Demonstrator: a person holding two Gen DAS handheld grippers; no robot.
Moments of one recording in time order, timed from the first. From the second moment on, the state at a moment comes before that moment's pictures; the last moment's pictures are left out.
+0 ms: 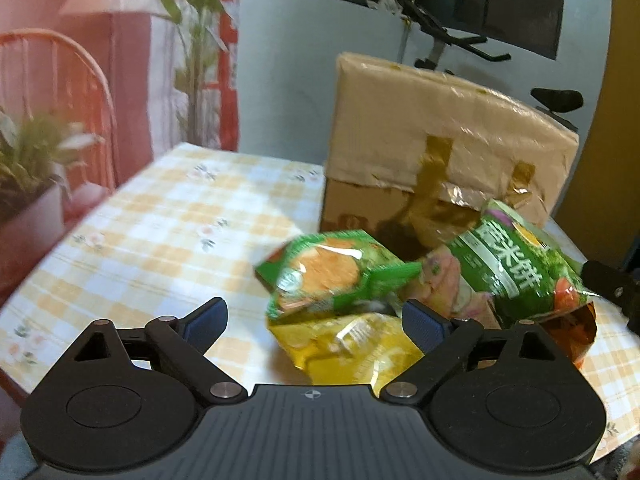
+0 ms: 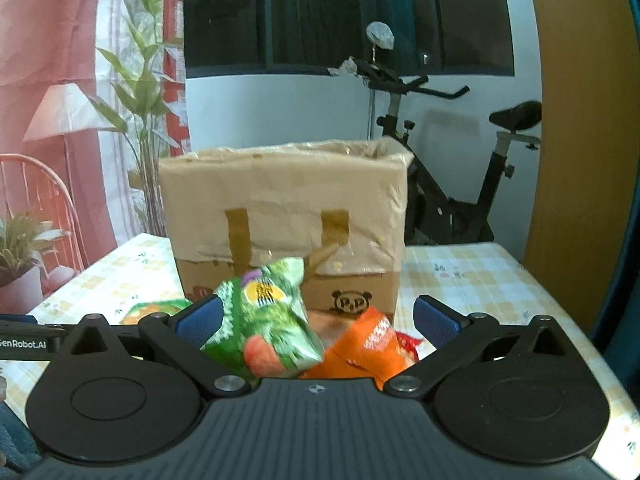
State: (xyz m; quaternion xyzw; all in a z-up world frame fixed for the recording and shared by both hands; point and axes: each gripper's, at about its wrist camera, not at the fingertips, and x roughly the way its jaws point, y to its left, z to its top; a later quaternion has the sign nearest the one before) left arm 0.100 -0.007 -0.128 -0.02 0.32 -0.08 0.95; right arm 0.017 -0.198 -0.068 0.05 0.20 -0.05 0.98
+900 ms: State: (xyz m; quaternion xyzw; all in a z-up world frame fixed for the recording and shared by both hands) left arm 0.134 0.004 -0.192 -0.19 0.39 -0.14 0.89; right arm 0.025 -0.206 -0.110 0.07 0.25 -0.04 0.97
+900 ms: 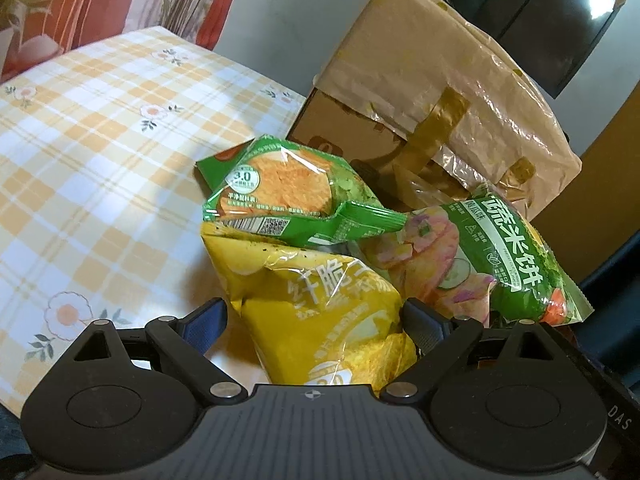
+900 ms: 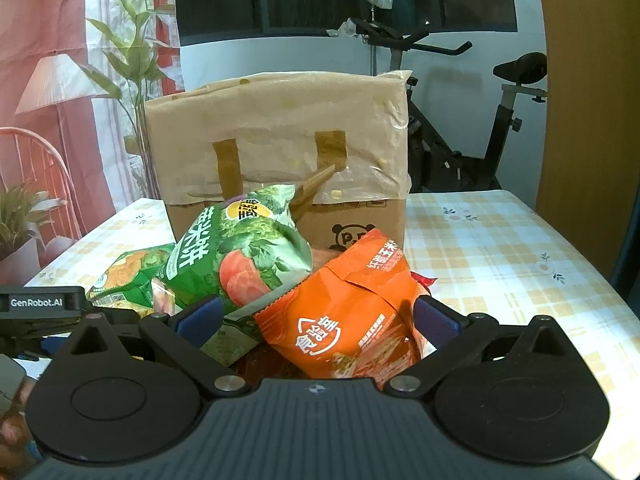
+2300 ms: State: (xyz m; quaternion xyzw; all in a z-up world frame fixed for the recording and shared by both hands) left arm 0.081 0.010 -0.108 -0.03 0.21 -0.08 0.97; right arm 0.013 -0.237 -0.116 0.07 0.20 -0.11 0.97
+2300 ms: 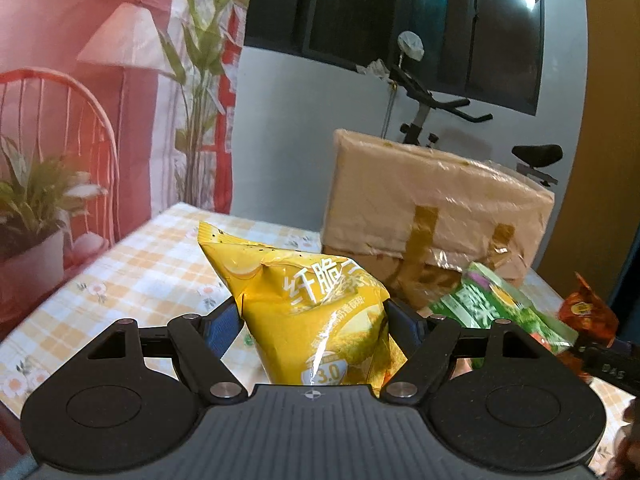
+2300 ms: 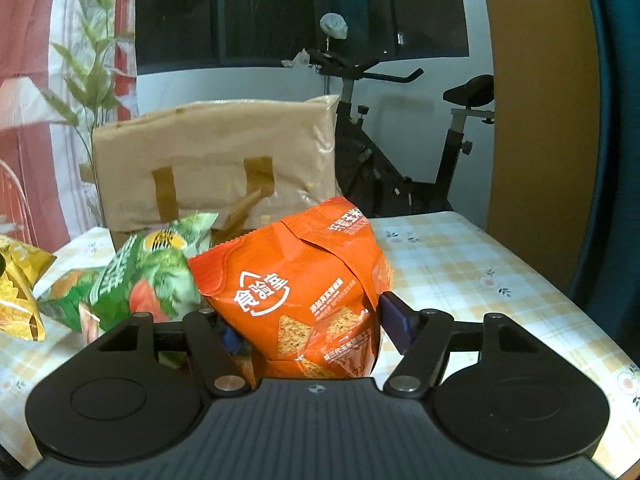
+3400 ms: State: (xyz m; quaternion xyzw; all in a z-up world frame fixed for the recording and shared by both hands) left arm 0.156 -0.043 -0.021 0.03 0.07 -0.13 0.99; right arm 0.069 -0.273 -0.022 0.00 0.09 -0.07 0.99
